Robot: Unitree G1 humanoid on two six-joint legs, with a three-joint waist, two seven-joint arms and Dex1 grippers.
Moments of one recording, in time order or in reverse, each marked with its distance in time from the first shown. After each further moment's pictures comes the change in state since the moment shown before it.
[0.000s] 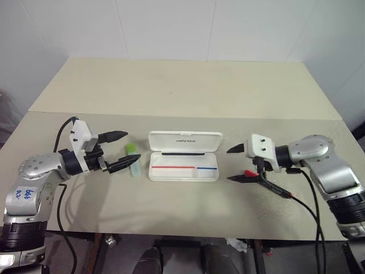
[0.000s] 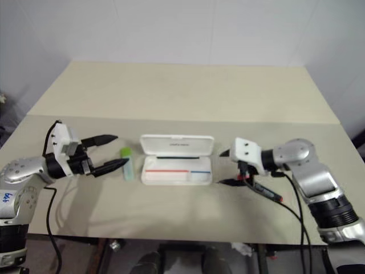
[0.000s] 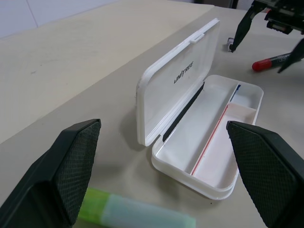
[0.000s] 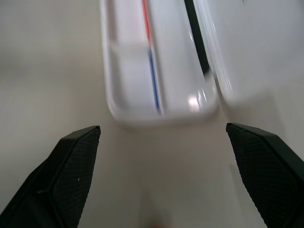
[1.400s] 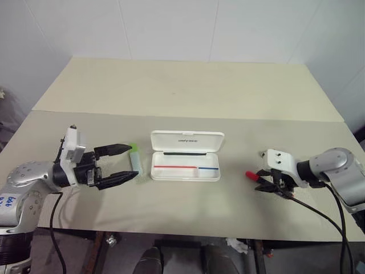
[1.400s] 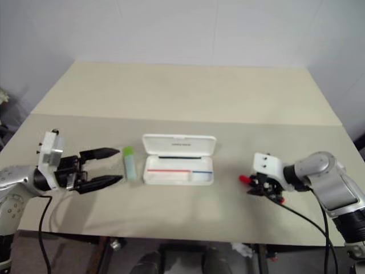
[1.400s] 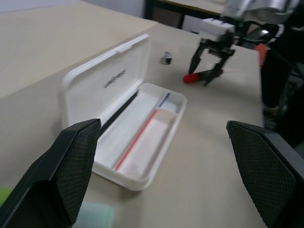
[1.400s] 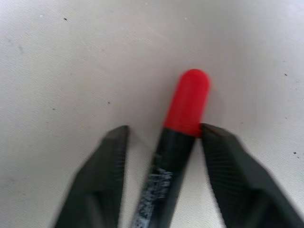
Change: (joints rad) left arm 0.120 0.090 0.071 -0.096 -0.211 0.133 -0.196; right arm 0.154 -0.130 -0.015 -0.036 -0.058 0.132 0.017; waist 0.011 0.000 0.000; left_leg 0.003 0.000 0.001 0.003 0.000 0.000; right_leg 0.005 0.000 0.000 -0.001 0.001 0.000
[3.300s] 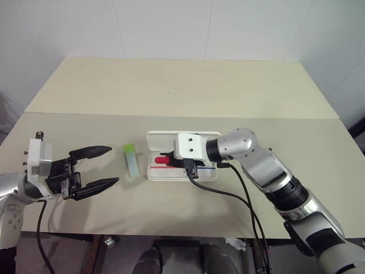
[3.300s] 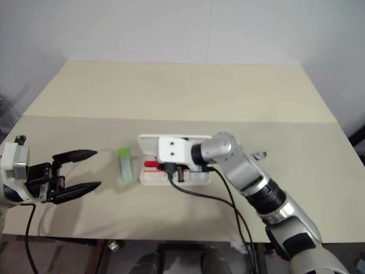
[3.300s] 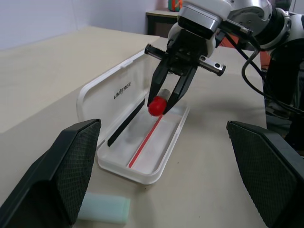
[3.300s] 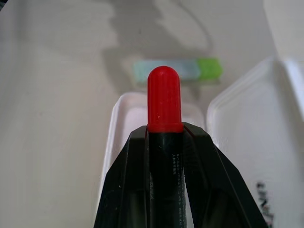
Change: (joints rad) left arm 0.126 -0.020 0.163 0.018 -0.022 -0.177 -0.074; right arm -0.433 0.574 0.325 -0.104 -0.069 0.035 -0.237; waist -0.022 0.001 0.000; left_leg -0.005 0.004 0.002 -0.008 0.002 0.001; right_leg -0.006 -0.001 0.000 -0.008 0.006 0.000
